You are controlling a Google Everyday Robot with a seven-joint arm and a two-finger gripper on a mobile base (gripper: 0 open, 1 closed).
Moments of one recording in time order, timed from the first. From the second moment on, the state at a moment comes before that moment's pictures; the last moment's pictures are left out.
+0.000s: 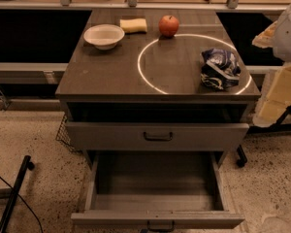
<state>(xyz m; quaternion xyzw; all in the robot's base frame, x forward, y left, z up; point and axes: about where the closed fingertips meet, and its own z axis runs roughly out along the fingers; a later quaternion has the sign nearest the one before) 0.438 -0.216 0.978 -0.60 0.78 -0.04 0.16</state>
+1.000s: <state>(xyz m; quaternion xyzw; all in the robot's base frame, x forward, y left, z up) 0.506 -0.243 0.972 -0.53 0.83 -0.09 0.18</state>
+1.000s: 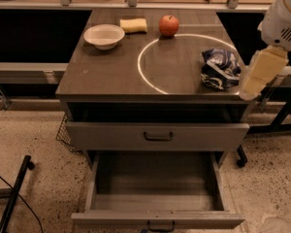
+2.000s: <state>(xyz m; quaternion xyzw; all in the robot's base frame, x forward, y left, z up) 0.592 -0.250 0.958 -0.47 0.82 -0.08 0.30</state>
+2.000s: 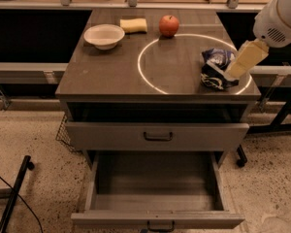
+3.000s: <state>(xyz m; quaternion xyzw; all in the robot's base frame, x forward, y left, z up) 0.616 -0.173 0.903 -0.46 0.80 0.05 0.39</state>
